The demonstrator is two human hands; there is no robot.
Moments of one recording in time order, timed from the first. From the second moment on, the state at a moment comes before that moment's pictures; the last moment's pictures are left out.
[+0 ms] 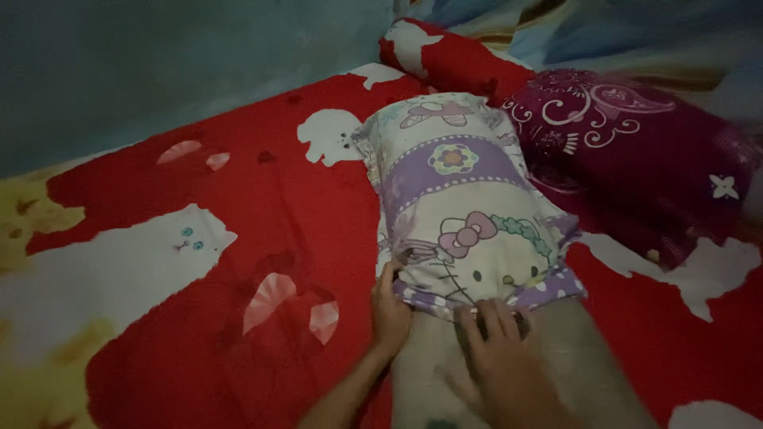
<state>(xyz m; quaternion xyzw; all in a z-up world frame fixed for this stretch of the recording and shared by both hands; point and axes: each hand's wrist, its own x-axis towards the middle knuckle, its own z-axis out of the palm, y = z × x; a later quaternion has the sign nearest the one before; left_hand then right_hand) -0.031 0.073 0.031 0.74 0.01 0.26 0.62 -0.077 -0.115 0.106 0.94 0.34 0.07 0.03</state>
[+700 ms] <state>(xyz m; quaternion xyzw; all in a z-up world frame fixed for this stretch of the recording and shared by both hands) -0.058 0.077 -0.012 0.86 -0.02 0.39 0.33 -0.061 -0.107 0.145 0.95 0.31 0.04 0.02</state>
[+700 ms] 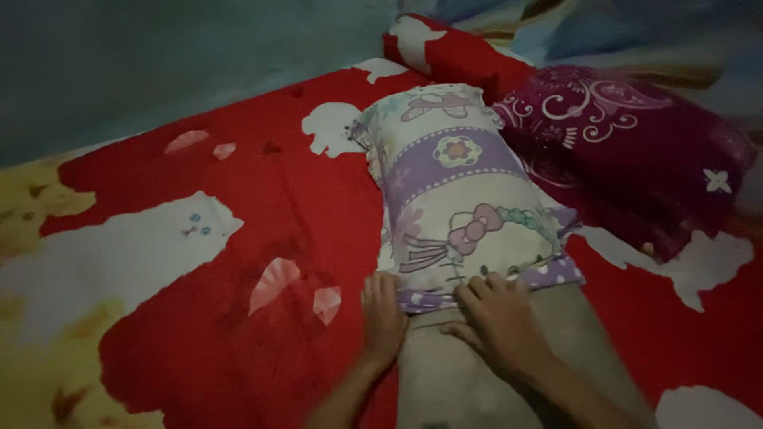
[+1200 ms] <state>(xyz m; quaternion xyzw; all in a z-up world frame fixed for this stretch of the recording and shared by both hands) -0.007 0.015 -0.027 0.62 0.15 0.29 0.71 -0.054 -0.099 0.135 0.91 0.39 0.10 0.03</state>
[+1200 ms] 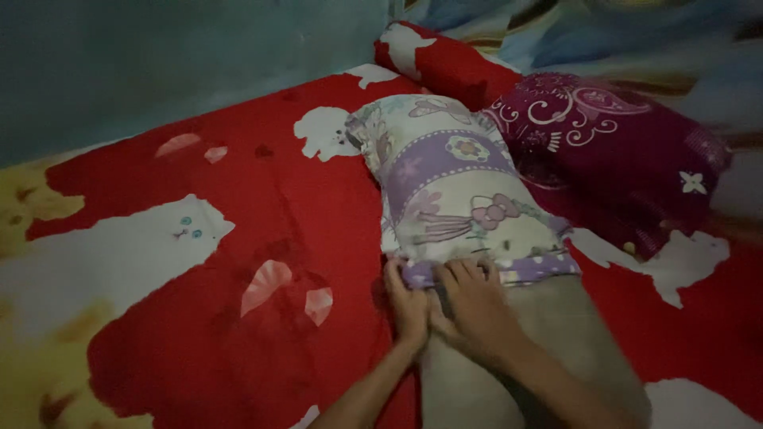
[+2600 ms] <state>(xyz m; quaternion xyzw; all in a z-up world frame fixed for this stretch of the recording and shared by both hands) 0.013 0.027 0.048 0.69 -0.09 0.37 0.62 -0.028 -0.144 0.166 0.91 0.31 0.22 -0.13</state>
